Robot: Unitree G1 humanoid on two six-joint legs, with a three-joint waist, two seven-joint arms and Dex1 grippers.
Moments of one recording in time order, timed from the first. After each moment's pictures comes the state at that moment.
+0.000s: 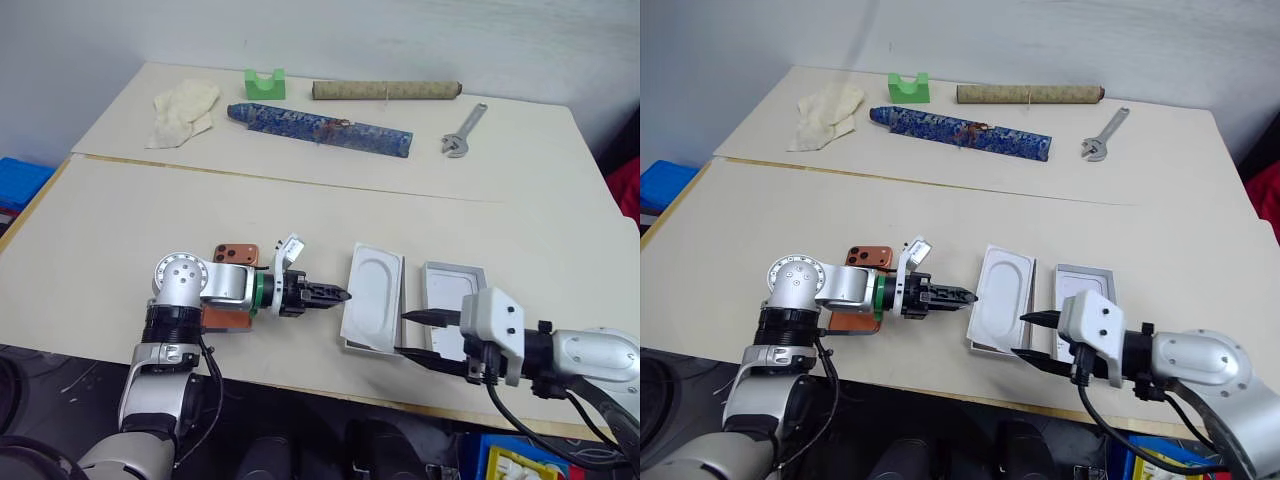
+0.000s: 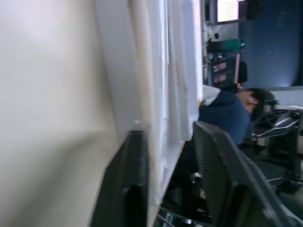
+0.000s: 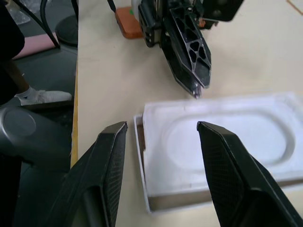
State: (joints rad) left arm -0.72 0.30 0.13 0.32 -1.28 1.61 -0.12; right arm 0.02 -0.86 -0.08 -0.76 0.54 0.57 0.88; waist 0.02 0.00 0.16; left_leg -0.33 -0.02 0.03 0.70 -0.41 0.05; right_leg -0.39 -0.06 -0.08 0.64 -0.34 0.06
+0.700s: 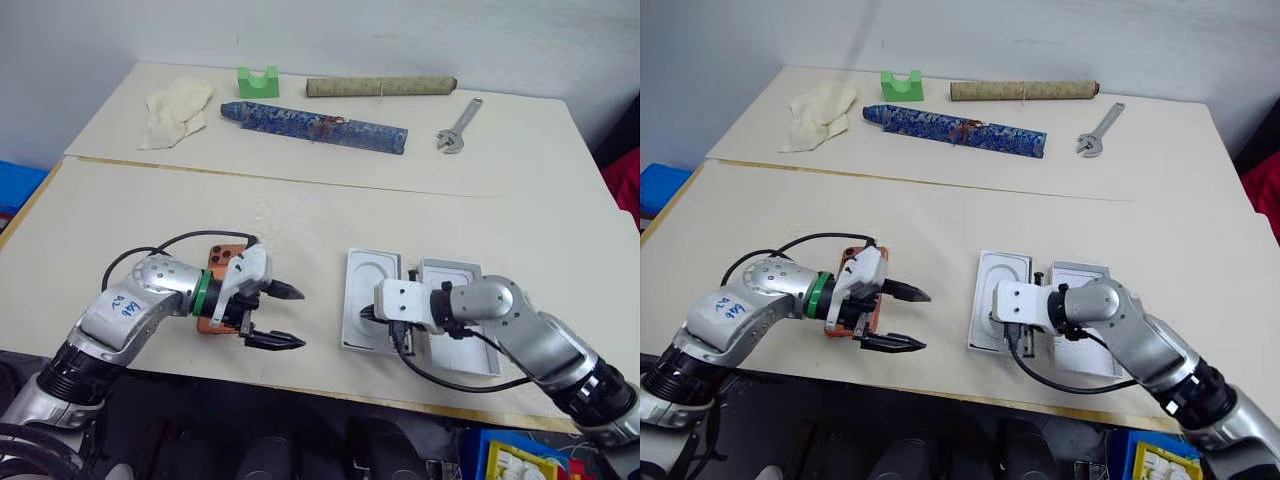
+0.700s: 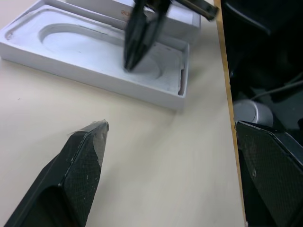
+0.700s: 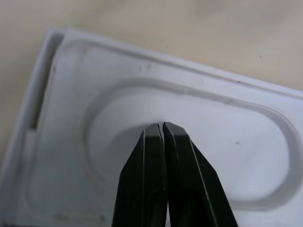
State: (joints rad) left arm -0.45 0.85 -0.29 -0.23 -0.50 0.55 -1.11; right arm -0.47 -0.89 0.47 -0.33 -0.02 0.34 0.99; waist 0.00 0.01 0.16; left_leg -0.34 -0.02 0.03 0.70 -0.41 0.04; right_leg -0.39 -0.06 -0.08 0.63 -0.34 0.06
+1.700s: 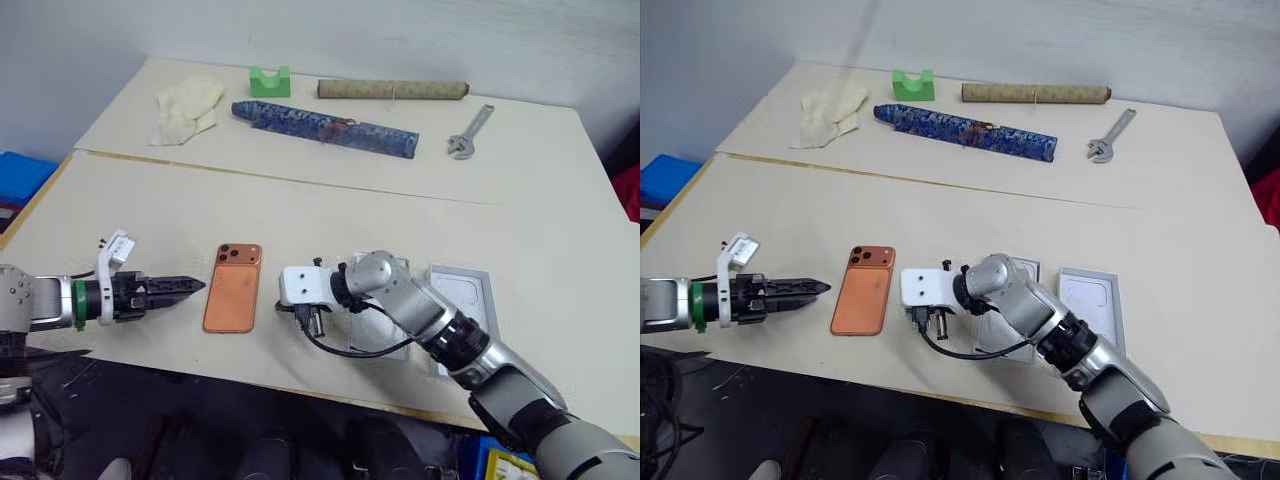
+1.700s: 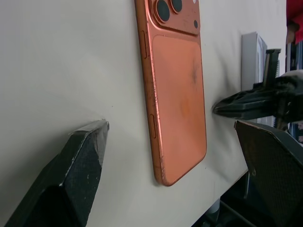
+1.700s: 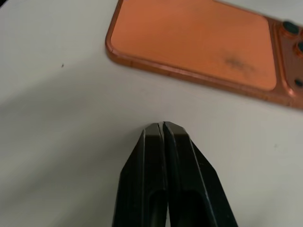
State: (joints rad) left arm -0.50 0.92 0.26 0.25 -0.72 1.56 -0.84; right arm -0.80 -0.30 0.66 0.16 -0.10 0.27 1.01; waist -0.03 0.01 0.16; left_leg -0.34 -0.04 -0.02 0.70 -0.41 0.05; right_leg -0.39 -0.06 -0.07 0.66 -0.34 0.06
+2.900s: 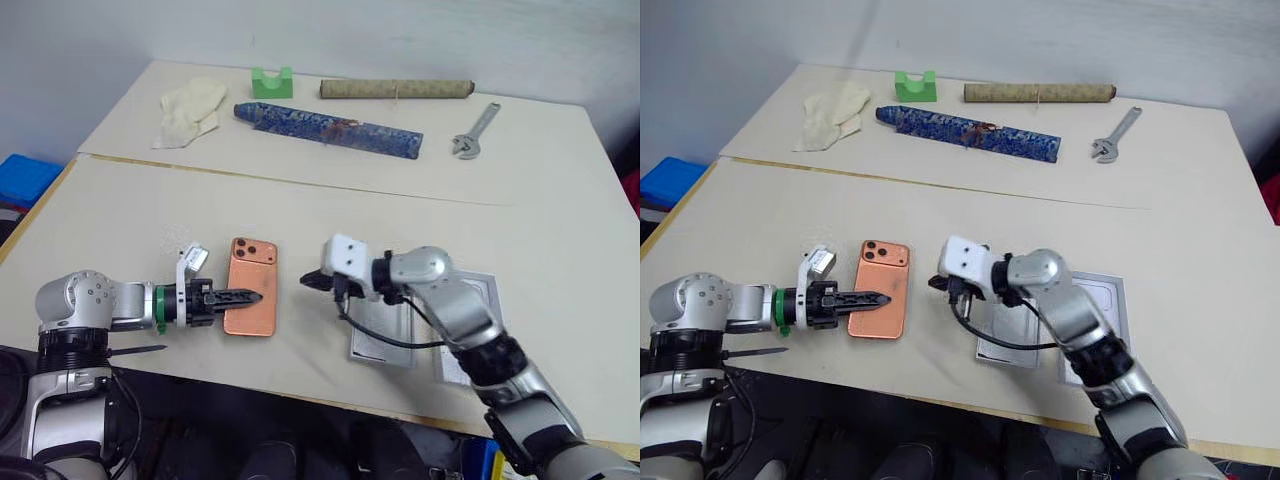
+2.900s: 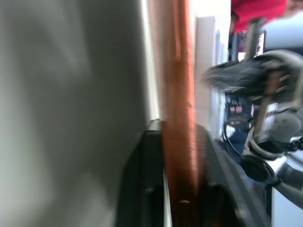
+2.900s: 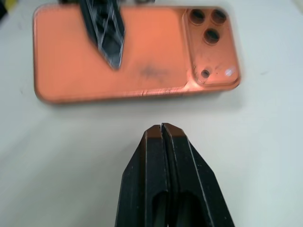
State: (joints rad) left arm -0.56 0.64 0.21 0.27 -0.94 1.61 -0.70; right arm -0.57 -0.40 0.28 -0.24 0.10 0.55 1.02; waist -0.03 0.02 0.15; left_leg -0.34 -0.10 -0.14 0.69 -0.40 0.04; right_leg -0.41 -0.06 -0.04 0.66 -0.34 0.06
